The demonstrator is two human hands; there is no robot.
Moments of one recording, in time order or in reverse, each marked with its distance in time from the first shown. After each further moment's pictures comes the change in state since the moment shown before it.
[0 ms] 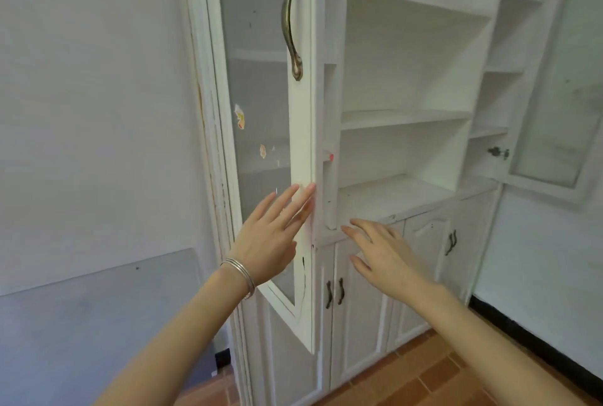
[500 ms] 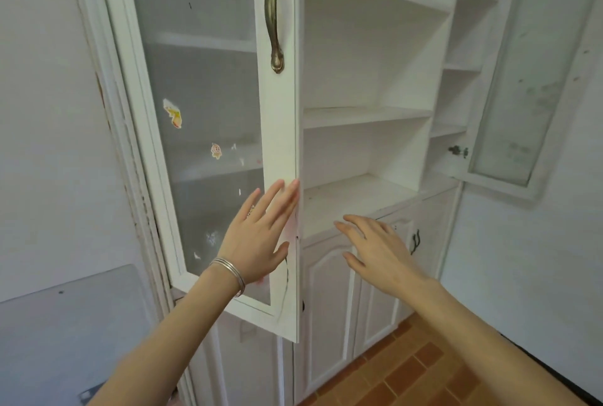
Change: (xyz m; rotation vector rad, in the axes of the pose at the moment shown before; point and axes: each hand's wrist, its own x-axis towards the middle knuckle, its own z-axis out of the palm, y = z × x) left_hand 0.104 0.035 0.087 -0.005 -0.025 -0.016; right_hand 0.005 0.127 0.023 -0.042 -0.031 0.057
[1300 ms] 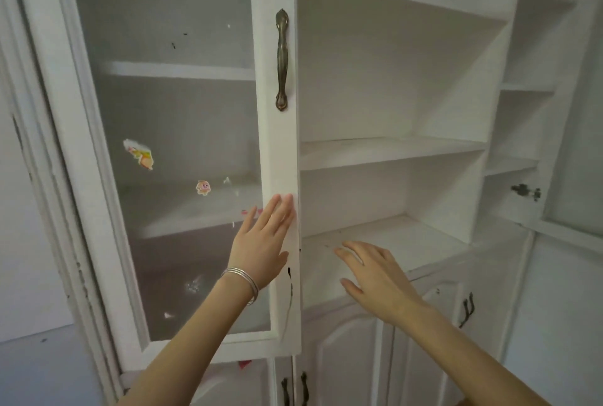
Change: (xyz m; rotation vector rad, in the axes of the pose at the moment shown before) left_hand 0.161 -0.033 0.130 0.159 -0.086 -0.224; right_hand 0.127 0.145 0.112 0.076 0.065 -0.117
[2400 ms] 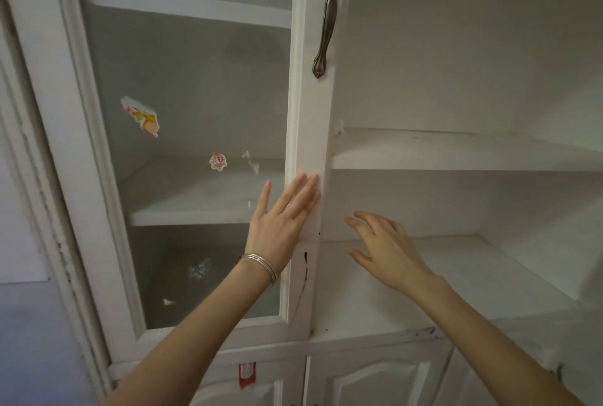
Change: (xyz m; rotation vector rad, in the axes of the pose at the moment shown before) left_hand 0.065 -0.036 0.104 0.140 -0.027 -0.205; right_hand 0.146 0.069 0.112 0.099 -0.078 -0.155
